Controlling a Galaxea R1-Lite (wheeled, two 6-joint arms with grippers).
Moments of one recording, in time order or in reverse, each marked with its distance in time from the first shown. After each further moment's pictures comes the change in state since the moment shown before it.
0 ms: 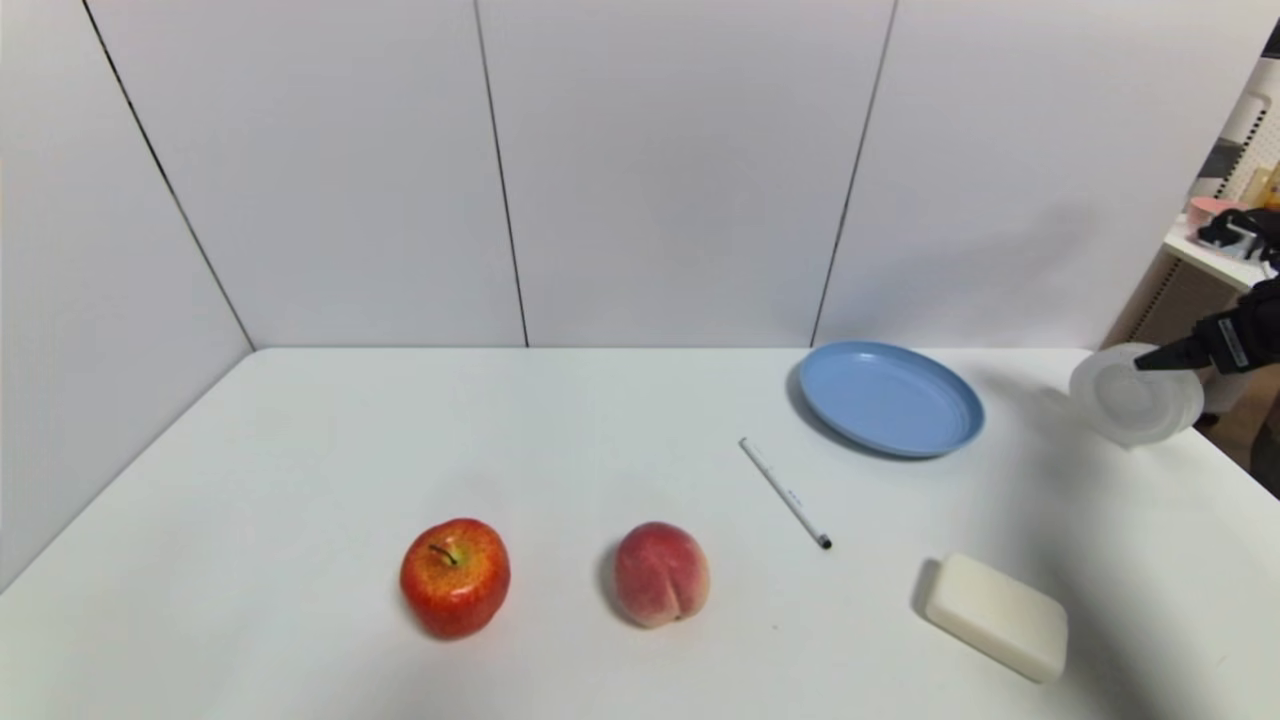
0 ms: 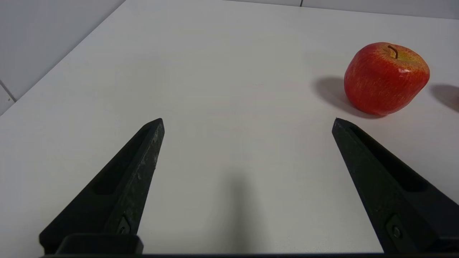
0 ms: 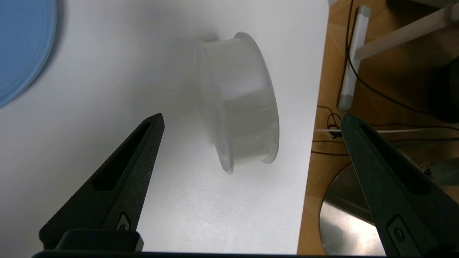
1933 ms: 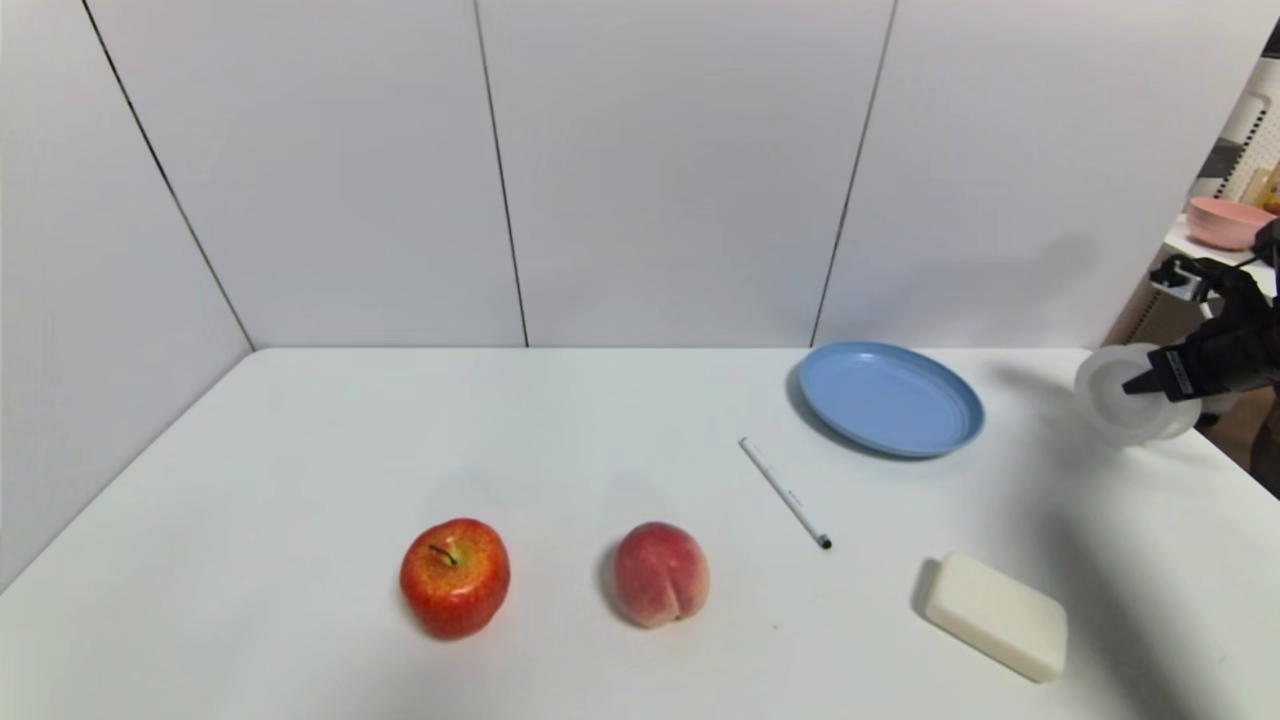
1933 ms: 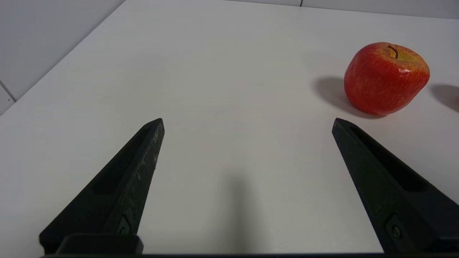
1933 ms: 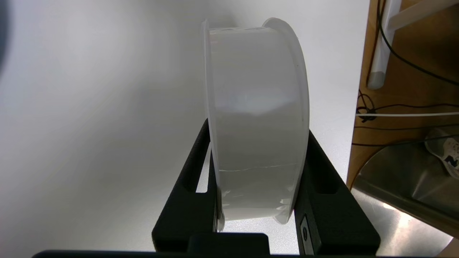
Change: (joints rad) left arm 0.000 0.000 0.000 0.000 0.000 0.000; right arm 0.011 0.146 -0.051 0.000 -0.003 0.077
